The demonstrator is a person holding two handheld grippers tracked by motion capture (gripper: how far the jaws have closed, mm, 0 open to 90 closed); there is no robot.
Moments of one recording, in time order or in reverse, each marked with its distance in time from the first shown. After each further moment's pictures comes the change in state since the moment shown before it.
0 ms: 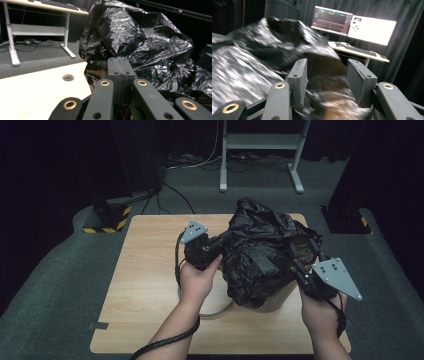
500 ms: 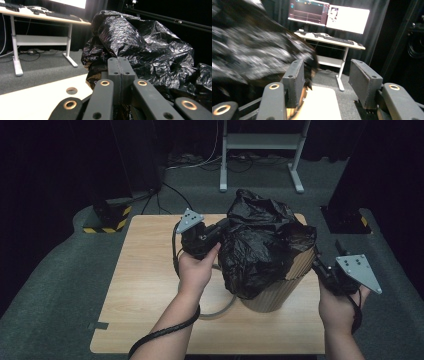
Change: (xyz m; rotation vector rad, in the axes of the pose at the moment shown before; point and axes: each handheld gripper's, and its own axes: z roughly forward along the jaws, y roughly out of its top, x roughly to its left) left arm 0.007 0.023 0.001 -0.067 0.008 0.018; right arm -0.049 -0.023 0.010 0.066 -0.162 0.031
